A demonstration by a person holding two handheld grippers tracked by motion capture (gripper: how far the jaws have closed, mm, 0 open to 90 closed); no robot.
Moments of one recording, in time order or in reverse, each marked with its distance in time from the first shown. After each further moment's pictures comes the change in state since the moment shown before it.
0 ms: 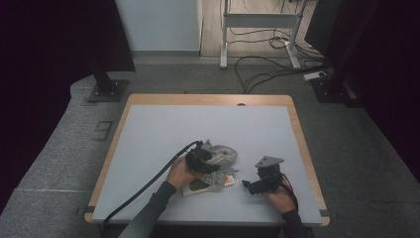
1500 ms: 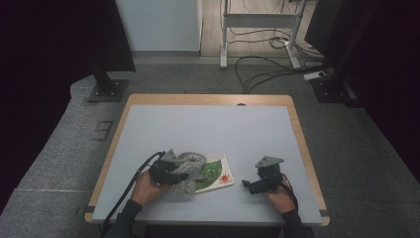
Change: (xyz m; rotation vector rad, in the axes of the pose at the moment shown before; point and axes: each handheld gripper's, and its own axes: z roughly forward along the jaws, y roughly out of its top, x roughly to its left) left arm 0.004 -0.088 -0.068 -0.030 0.057 -0.118; right arm 0.000 0.000 0.000 0.000 0.000 -0.002
